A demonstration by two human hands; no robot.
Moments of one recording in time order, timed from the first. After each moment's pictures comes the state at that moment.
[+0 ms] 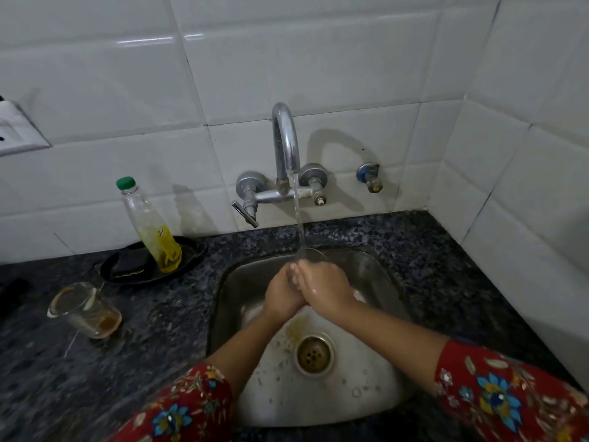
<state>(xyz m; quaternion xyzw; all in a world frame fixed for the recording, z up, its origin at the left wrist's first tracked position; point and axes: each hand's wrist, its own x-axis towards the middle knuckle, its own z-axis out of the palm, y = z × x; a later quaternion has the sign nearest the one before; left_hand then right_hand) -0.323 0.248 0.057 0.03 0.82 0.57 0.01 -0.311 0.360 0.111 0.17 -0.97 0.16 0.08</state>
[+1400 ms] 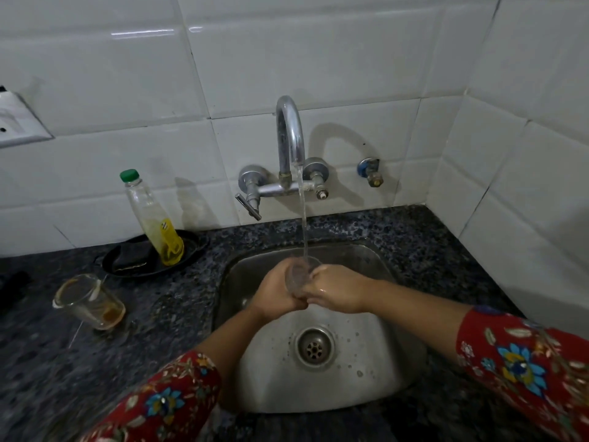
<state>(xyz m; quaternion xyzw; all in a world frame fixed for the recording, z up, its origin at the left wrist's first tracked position) -0.313 0.212 0.064 0.16 0.86 0.49 0.03 -0.310 0.388 0.113 0.39 -0.91 0.07 -0.10</state>
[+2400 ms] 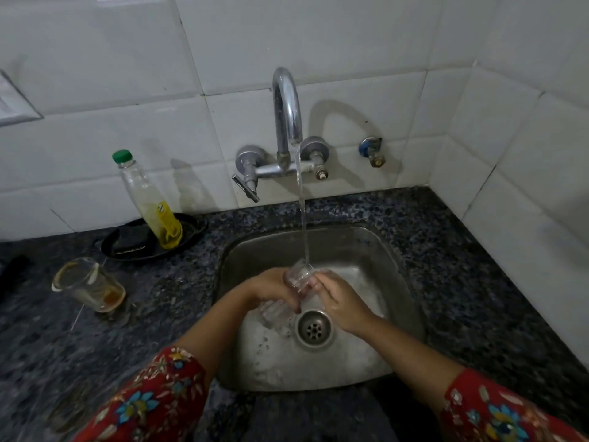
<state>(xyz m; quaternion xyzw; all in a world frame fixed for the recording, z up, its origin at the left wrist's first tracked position) -0.310 0.207 0.084 0.10 0.83 0.42 0.36 -0.267 0.383 0.037 0.16 -0.84 0.52 -0.02</state>
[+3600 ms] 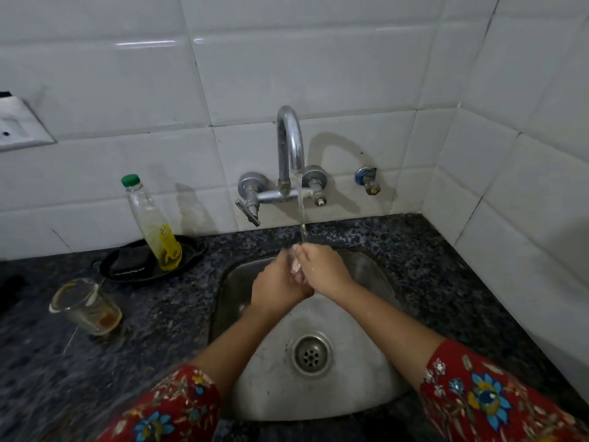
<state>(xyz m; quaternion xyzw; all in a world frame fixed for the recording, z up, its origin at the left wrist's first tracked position) -0.307 0.237 0.102 0.02 0.94 0.32 -0.05 -0.324 0.351 0.128 0.10 -0.94 0.33 0.04</state>
